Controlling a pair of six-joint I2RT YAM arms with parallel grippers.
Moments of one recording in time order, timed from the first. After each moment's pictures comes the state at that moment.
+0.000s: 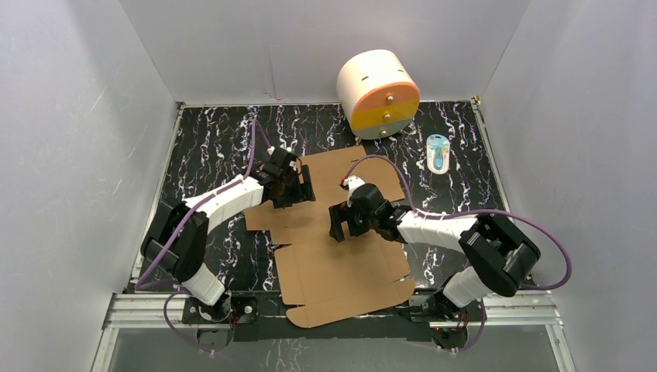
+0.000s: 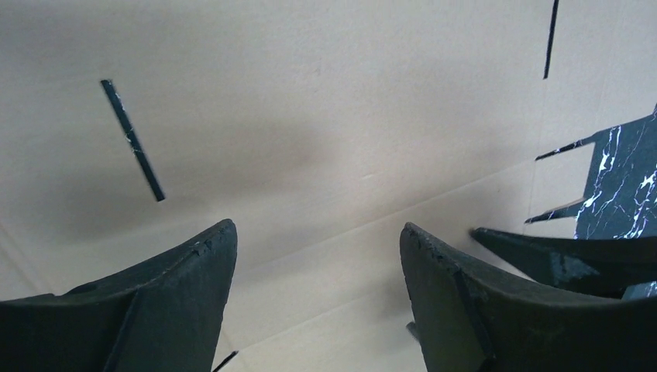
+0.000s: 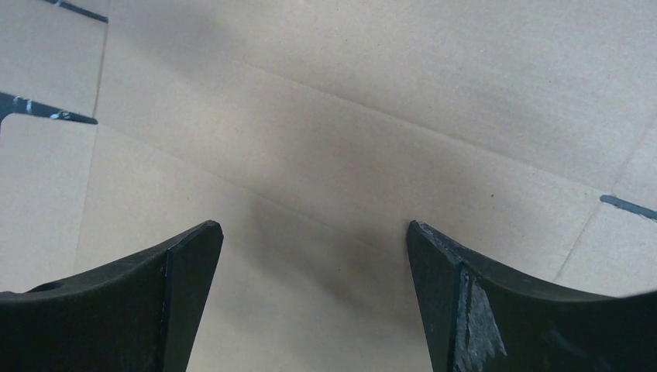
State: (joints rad) left arm -0.55 1.59 1.01 -0.40 0.01 -0.67; right arm 0.84 1.48 0.66 0.03 -0.08 0.37
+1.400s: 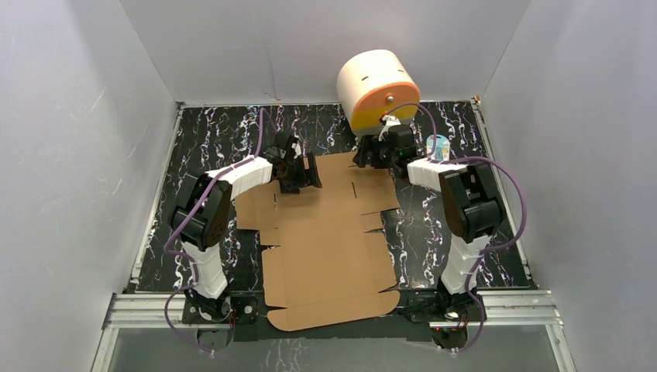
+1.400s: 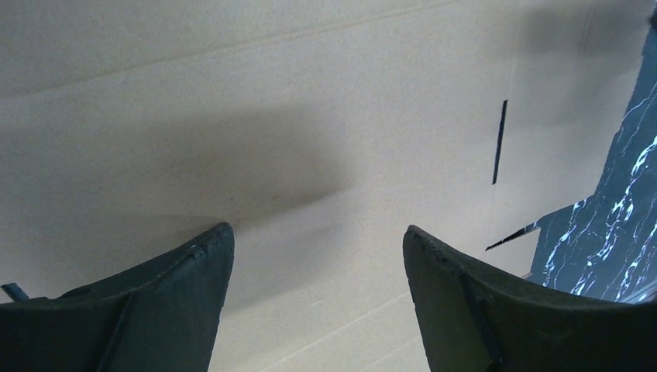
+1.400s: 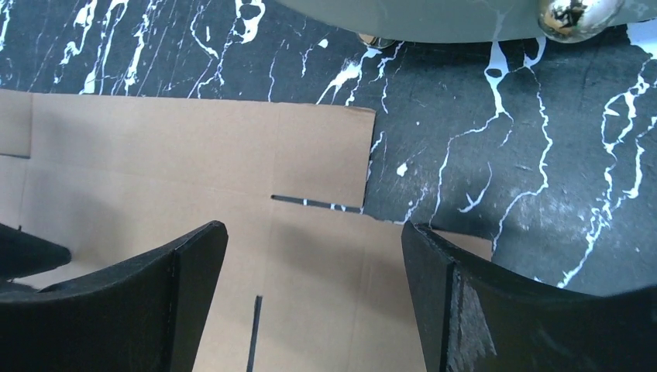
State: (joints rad) left arm -0.45 1.88 1.22 -0.34 0.21 -0.58; right arm 0.35 1.86 1.08 0.21 -0.23 0.31
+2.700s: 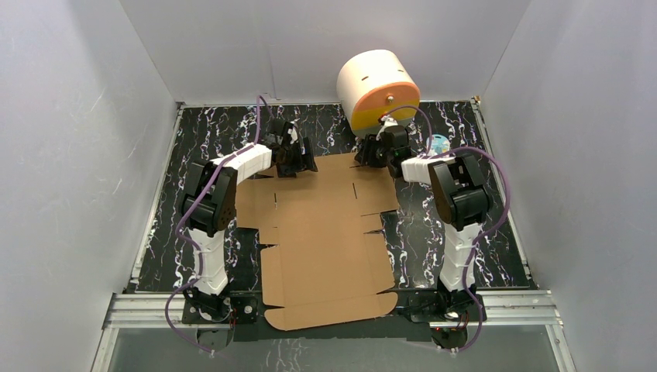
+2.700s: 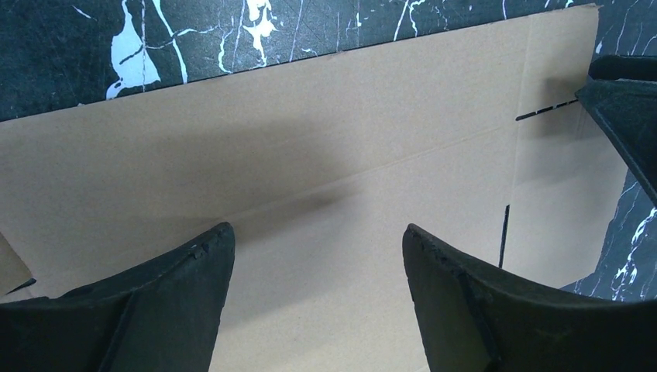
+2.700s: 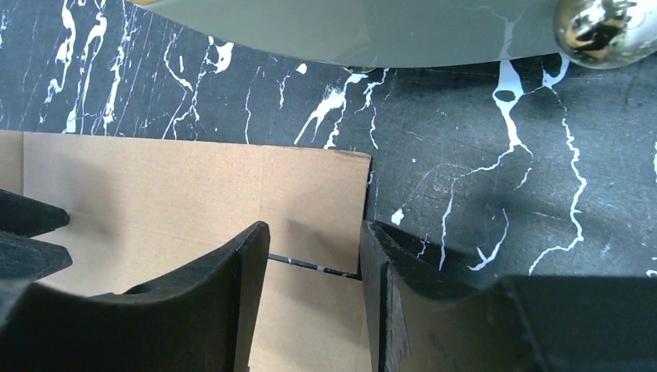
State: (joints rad) left arm -0.38 2.03 1.41 -0.34 0.19 -0.51; right arm 0.35 2.04 1.16 0.32 -0.24 0.40
